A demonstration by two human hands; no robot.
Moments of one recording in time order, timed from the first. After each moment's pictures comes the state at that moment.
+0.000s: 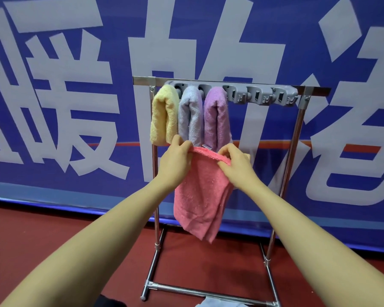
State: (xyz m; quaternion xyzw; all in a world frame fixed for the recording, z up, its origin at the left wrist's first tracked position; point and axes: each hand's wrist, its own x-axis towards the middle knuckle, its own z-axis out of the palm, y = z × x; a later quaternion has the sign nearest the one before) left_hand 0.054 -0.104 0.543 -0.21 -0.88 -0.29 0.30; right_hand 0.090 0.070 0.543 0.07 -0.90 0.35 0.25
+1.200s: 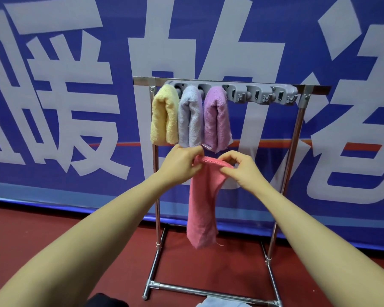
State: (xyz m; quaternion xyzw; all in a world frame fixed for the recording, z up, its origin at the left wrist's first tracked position) left_hand 0.058 -0.106 0.549 -0.35 -0.87 -0.22 0.27; right_hand 0.094 0.091 0.533 0.12 -0.85 0.48 0.17
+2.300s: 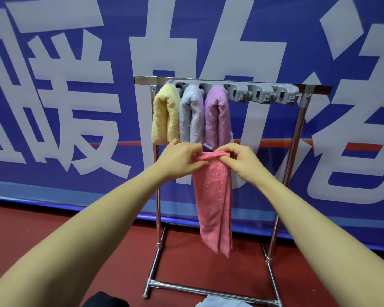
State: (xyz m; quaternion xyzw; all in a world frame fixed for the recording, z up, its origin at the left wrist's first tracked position) left_hand 0.053 -0.118 0.562 -0.37 -0.88 -0.13 0.24; right_hand 0.093 0.083 0.558 0.16 -0.86 0.45 0.17
